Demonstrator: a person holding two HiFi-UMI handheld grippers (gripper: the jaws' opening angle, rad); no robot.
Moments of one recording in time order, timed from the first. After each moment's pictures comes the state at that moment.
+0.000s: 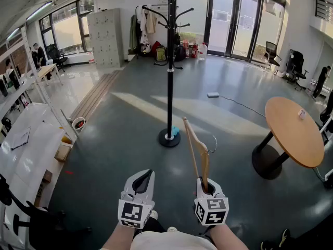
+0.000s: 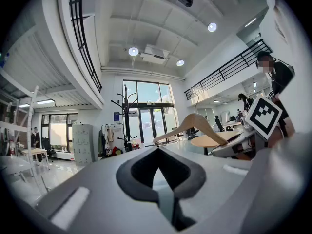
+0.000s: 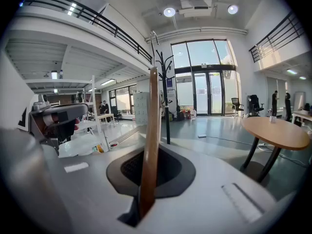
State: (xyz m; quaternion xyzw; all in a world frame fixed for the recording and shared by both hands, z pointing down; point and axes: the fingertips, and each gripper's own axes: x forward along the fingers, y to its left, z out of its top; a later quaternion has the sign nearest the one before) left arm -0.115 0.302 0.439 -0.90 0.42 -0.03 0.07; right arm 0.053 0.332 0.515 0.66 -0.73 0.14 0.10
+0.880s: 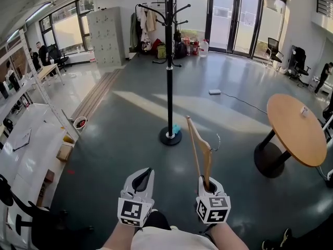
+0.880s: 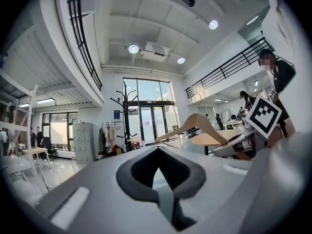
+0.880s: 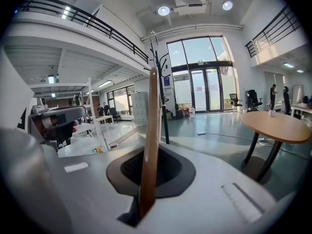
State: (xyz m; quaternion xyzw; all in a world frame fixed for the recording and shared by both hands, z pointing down) left arm -0.098 0.292 0.444 -0.90 0.42 -0.04 0.07; right arm 0.078 0.327 0.523 0.67 -0.72 0.16 0.09
